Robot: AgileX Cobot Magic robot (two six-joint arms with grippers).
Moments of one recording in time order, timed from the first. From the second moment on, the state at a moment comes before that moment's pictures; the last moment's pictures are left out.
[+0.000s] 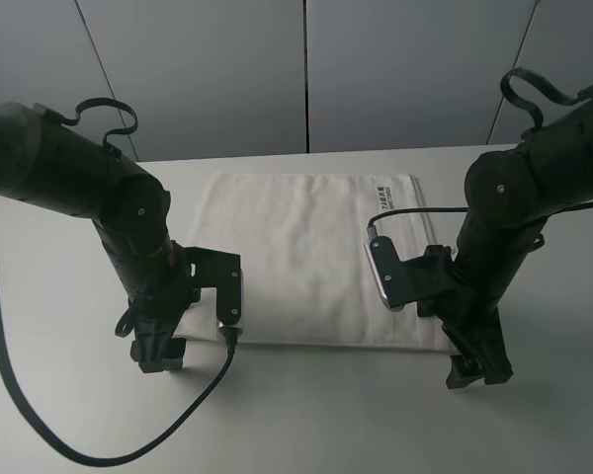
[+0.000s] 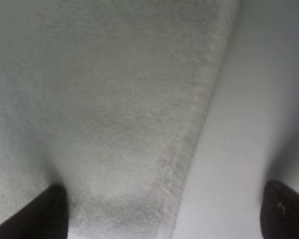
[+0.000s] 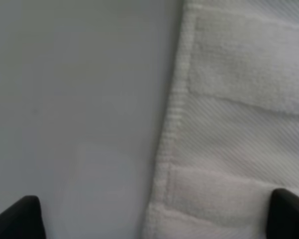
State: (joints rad) left arm -0.61 1.95 -0.94 0.13 0.64 0.73; right arm 0.48 1.82 -0.74 0.09 0.62 -1.25
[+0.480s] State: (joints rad) left arm -0.61 1.95 -0.94 0.13 0.64 0.73; right arm 0.49 1.83 -0.71 0.05 0.55 -1.23
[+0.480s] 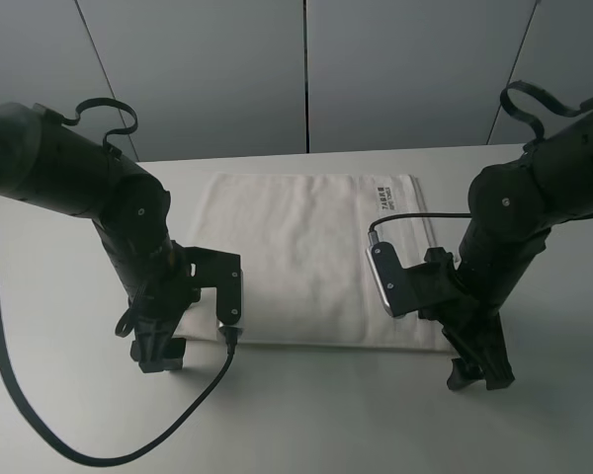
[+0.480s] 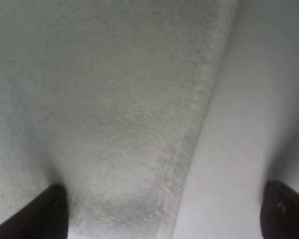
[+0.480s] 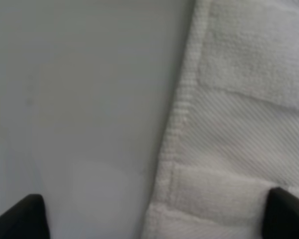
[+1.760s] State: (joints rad) left arm -0.61 1.95 -0.94 0.25 0.56 0.51; right arm 0.49 1.83 -0.71 0.23 0.52 -1.19
